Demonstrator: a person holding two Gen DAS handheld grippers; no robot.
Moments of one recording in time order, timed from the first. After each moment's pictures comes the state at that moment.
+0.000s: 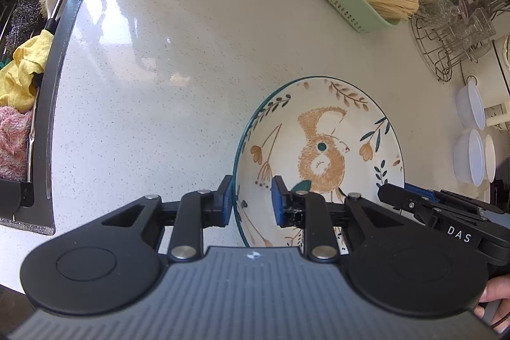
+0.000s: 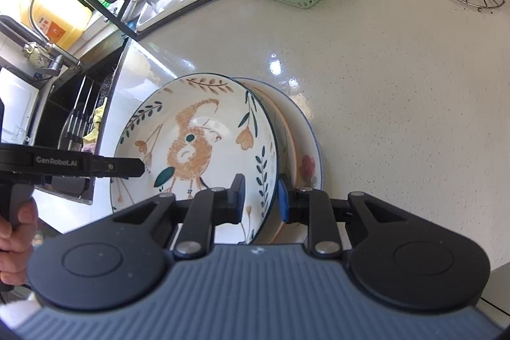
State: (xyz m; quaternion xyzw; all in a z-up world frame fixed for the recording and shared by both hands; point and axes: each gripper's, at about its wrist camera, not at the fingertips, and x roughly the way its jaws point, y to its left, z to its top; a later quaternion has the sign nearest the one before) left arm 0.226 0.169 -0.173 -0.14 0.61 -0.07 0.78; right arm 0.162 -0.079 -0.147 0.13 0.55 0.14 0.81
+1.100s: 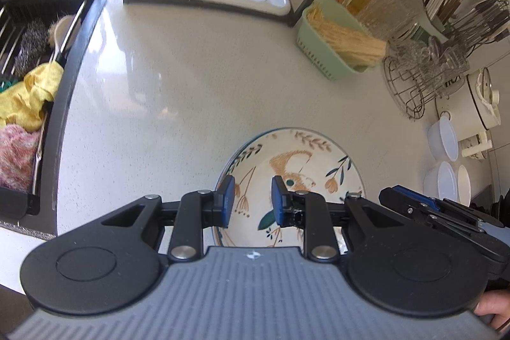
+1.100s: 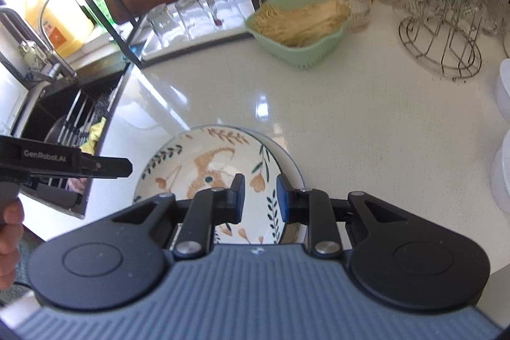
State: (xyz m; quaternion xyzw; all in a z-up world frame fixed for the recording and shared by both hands) left arm 0.215 0.169 -0.120 -0.17 0.54 -0.07 0.82; right arm 0.157 -0.073 -0.089 0.08 0.48 0.12 0.86
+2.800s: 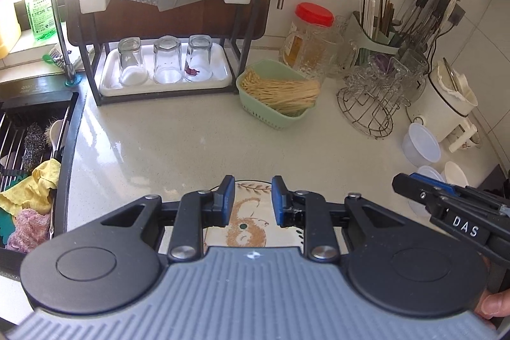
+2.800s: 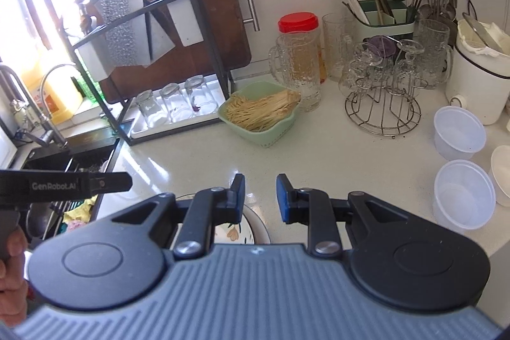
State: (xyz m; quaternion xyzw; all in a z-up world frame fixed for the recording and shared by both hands) left arm 0.180 0.104 -0.051 -0.07 0.43 -0.10 0.90; right arm 0.108 -0.097 -0.030 0.08 0.36 0.04 0.93
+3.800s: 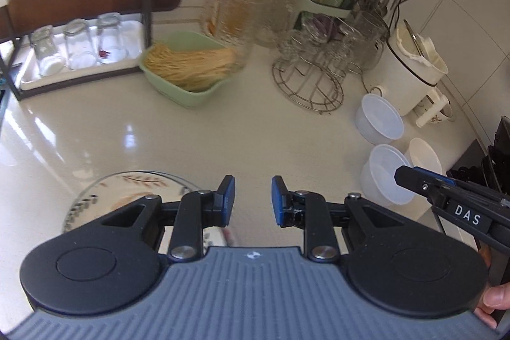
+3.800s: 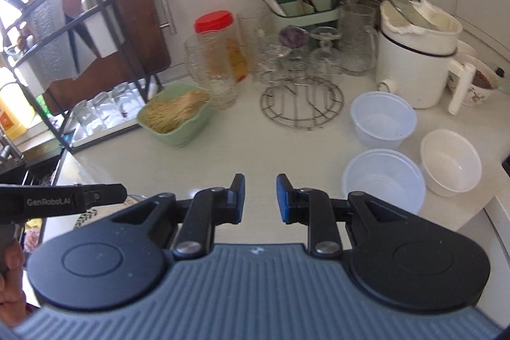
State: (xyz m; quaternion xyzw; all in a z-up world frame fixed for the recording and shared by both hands) left arm 0.208 -0.028 -0.084 -0.06 0.46 -0.17 0.87; right arm 0.098 -0.217 -0.046 0.10 0.37 -0.04 0.92
